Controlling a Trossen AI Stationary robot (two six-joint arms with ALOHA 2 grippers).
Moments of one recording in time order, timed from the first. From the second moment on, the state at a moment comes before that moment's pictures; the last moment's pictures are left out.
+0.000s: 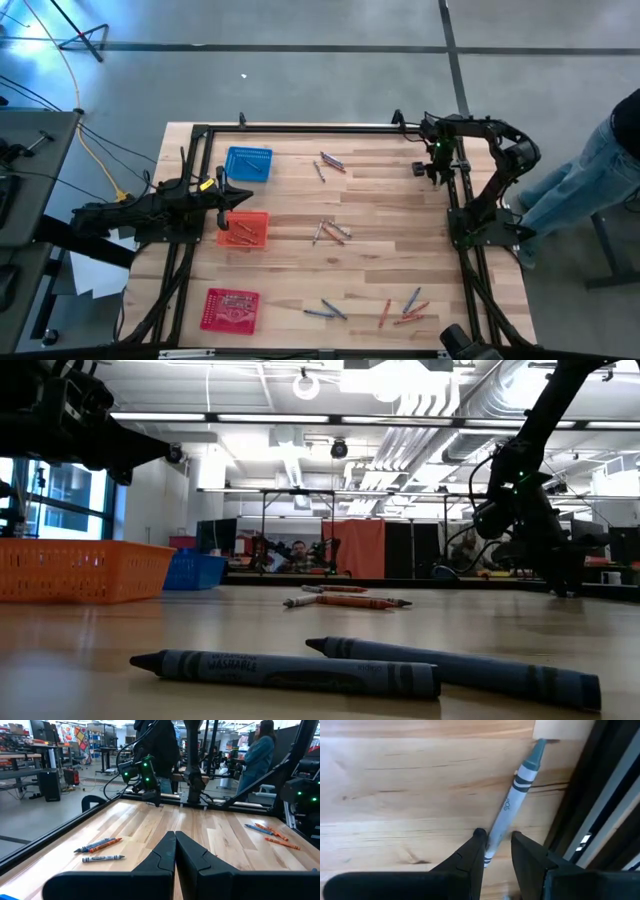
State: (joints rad) left arm 0.12 0.01 0.02 0.01 -0.06 -0.06; right arm -1.13 1.72 0.84 -1.01 -0.07 0.40
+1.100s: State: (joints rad) left arm 0.12 0.01 0.02 0.01 -0.06 -0.06; right arm -1.13 1.72 0.86 -0.99 -0.06 0.43
